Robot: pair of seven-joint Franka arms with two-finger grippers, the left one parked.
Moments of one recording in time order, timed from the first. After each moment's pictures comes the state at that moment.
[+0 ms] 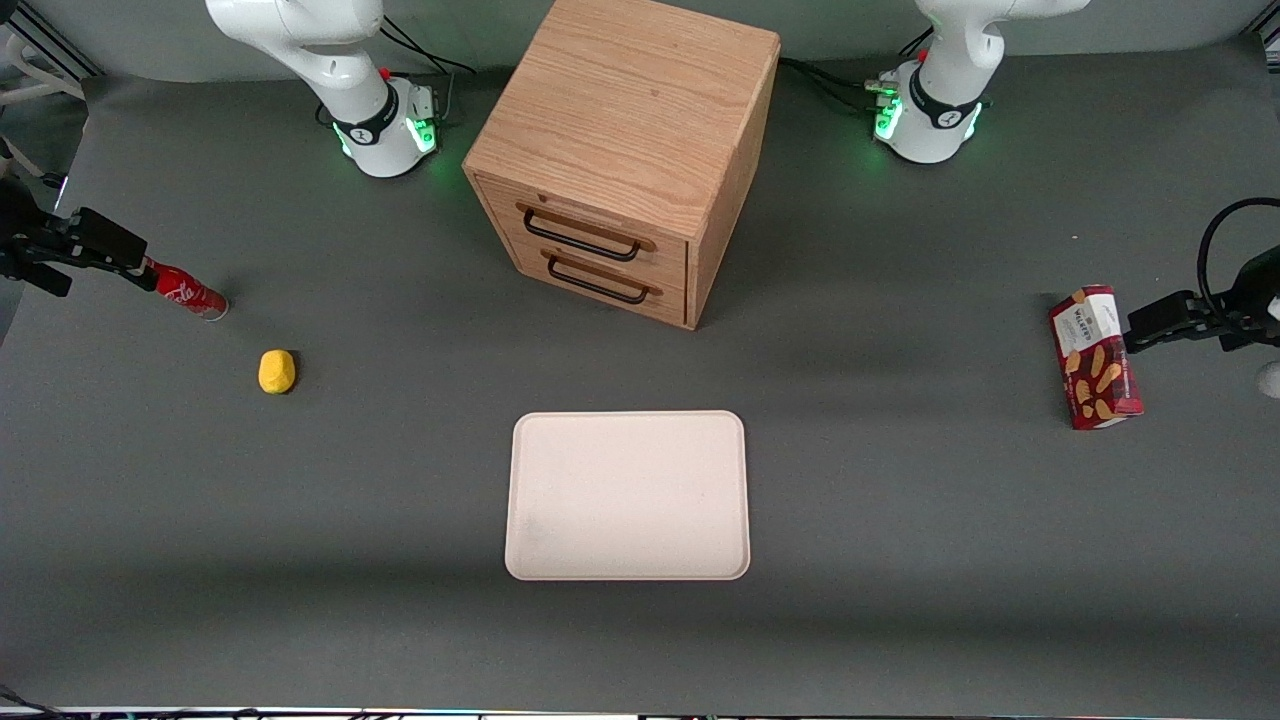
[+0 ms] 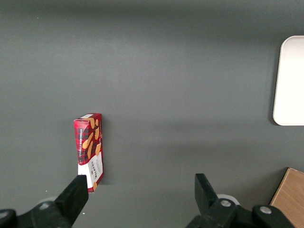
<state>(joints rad) -0.04 -0.03 0.02 -1.53 0.03 1.55 -0.02</state>
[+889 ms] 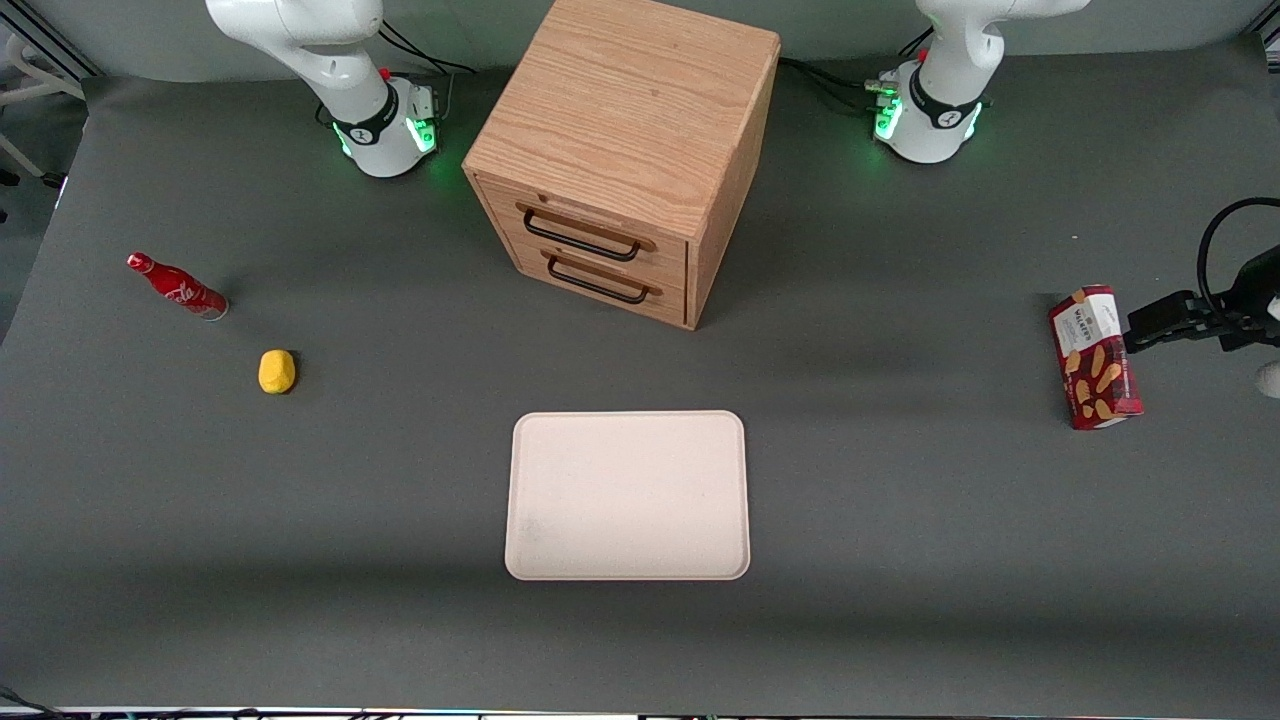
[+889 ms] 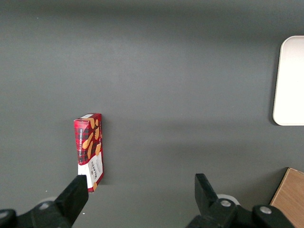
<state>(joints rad) -0.04 -0.15 -0.39 -1.62 -0.06 1.45 -0.50</state>
